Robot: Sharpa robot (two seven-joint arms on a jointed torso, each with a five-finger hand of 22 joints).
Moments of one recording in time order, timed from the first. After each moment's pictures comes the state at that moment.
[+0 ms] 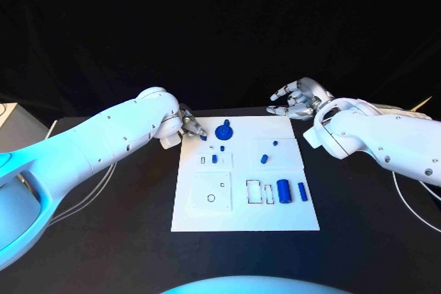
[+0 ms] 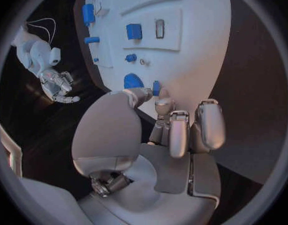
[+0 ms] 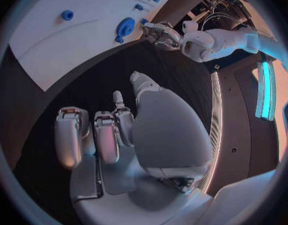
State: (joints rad) left arm 1.24 -0.42 0.15 0.93 -1.01 0.18 -0.60; left_hand 1.26 -0.21 0.66 0.28 0.27 0.86 0.08 0.58 0.89 1.17 0.01 1.21 0.89 1.47 -0.04 1.57 1.31 0.08 1.37 0.06 1.43 1.21; right arm 1.34 -0.78 -0.11 1.39 -0.89 -0.52 -0.07; right_hand 1.42 -0.20 0.19 0.29 0.30 0.88 0.17 0.23 0.26 1.41 0.08 1.41 1.31 1.47 0.01 1.56 1.31 0.04 1.47 0.10 1.44 1.31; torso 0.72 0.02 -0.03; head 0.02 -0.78
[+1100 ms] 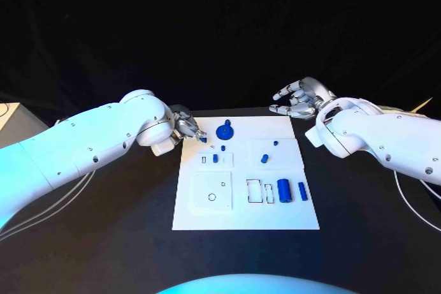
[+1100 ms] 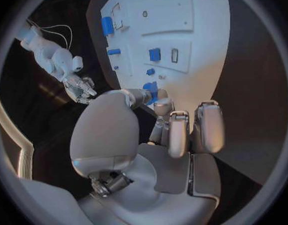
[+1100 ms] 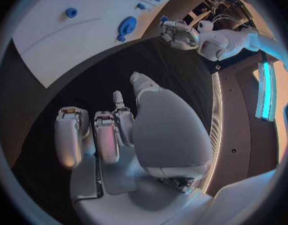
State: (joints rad) left arm 1.22 -0.62 0.15 1.27 -0.96 0.12 -0.60; left_hand 1.24 -0.23 0.75 0.31 0.27 0.84 0.06 0.70 0.89 1.21 -0.01 1.21 0.88 1.47 -0.06 1.57 1.31 0.08 1.39 0.04 1.44 1.26; right arm 1.33 -0.79 -0.11 1.37 -0.89 -0.52 -0.07; right_hand 1.41 -0.20 0.19 0.29 0.30 0.88 0.17 0.23 0.26 1.41 0.08 1.41 1.31 1.47 0.01 1.56 1.31 0.04 1.47 0.10 1.44 1.31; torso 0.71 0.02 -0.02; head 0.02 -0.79
